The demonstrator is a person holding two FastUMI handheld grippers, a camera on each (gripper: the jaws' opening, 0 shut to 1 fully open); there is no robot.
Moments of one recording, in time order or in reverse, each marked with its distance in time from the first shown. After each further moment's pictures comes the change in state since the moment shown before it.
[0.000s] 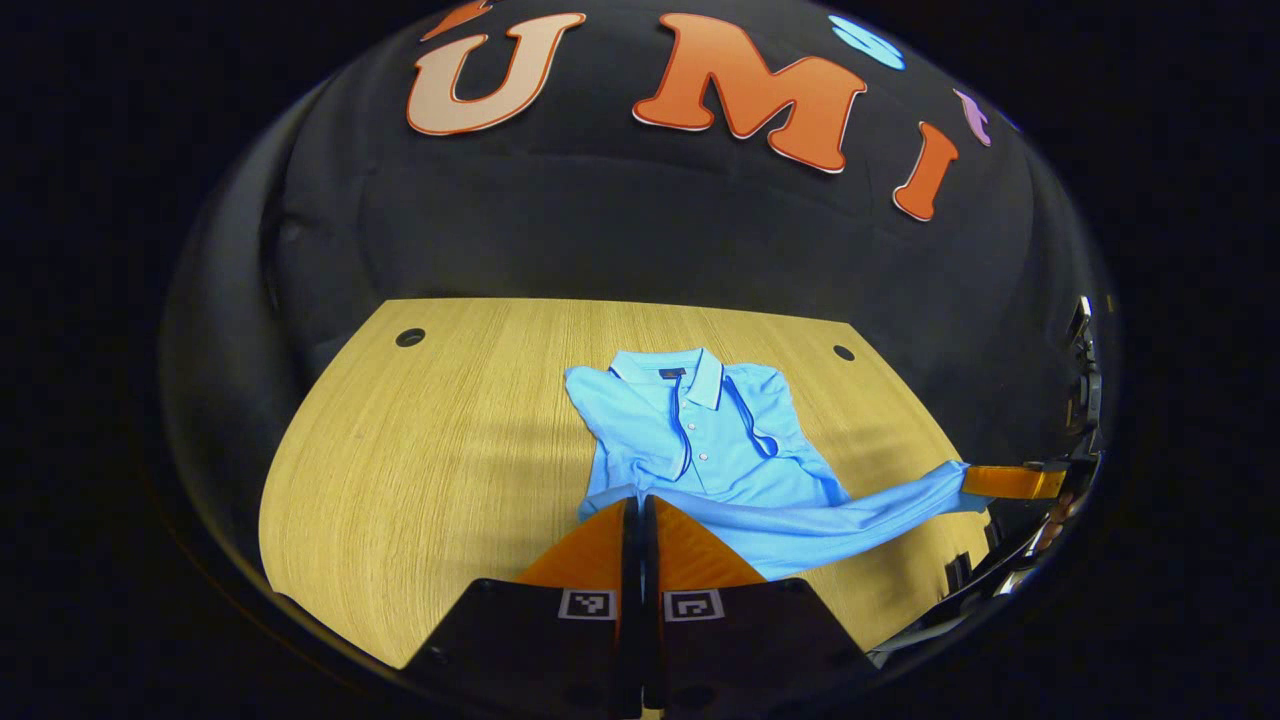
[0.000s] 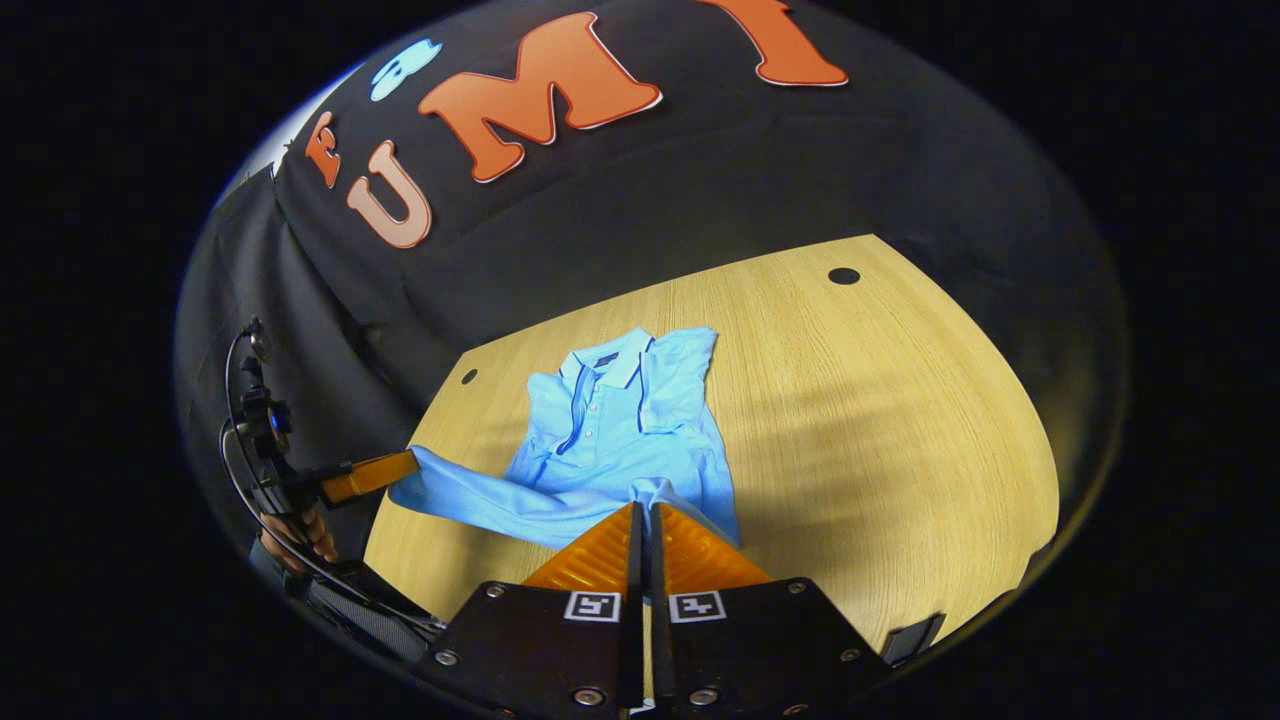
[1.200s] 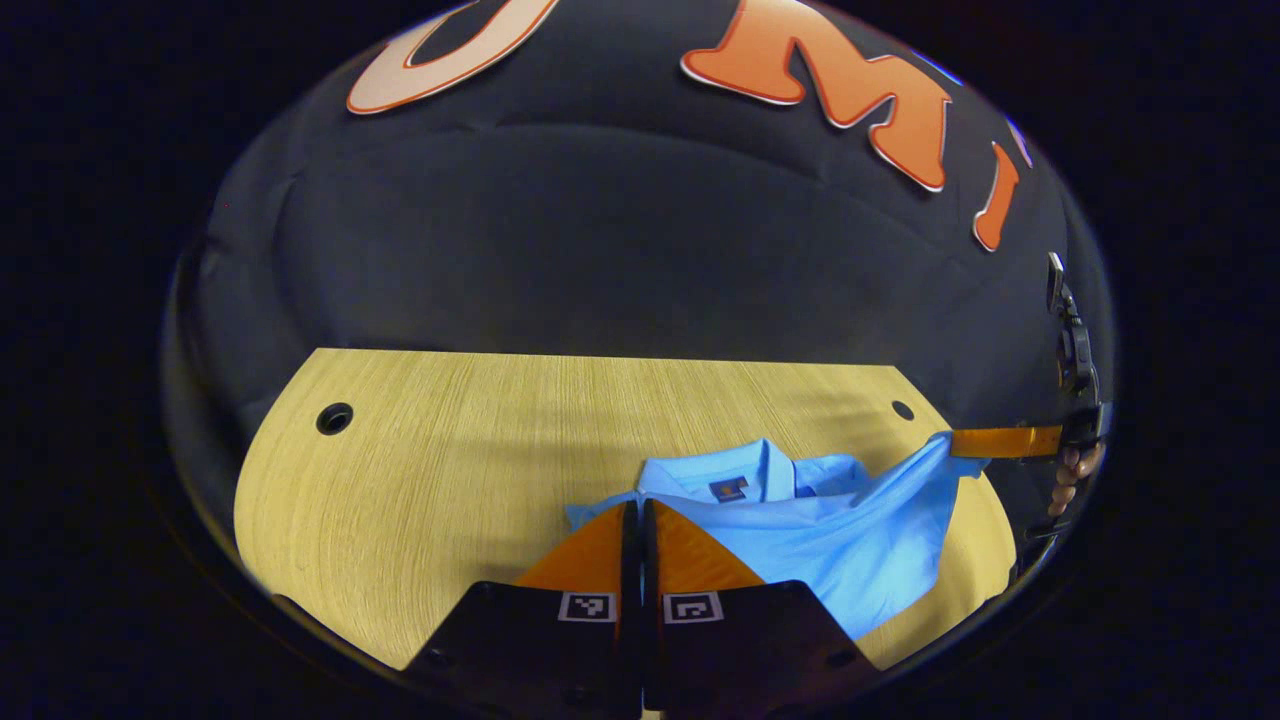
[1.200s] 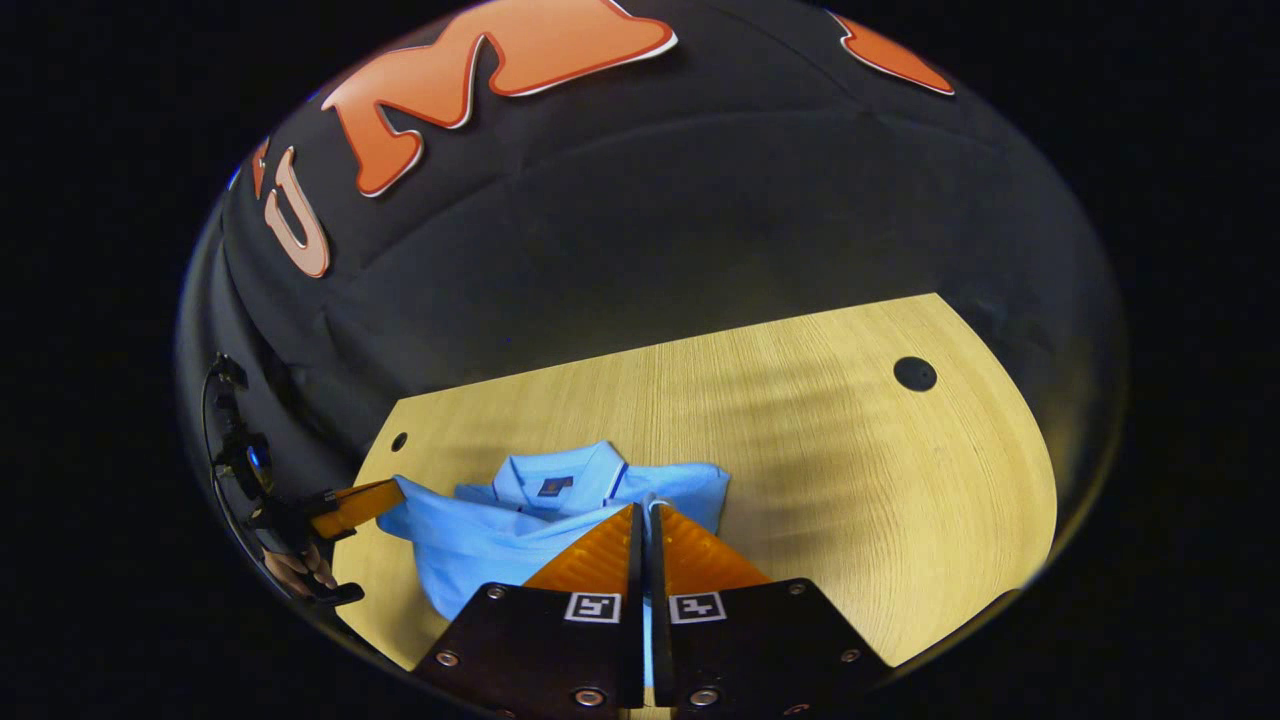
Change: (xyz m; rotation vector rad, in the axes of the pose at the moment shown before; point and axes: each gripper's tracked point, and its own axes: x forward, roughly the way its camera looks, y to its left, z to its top) left arm 0.202 0.058 0.112 -0.013 -0.044 -0.020; right arm 0.201 -0.023 0.158 -0.015 -0.022 -0.094
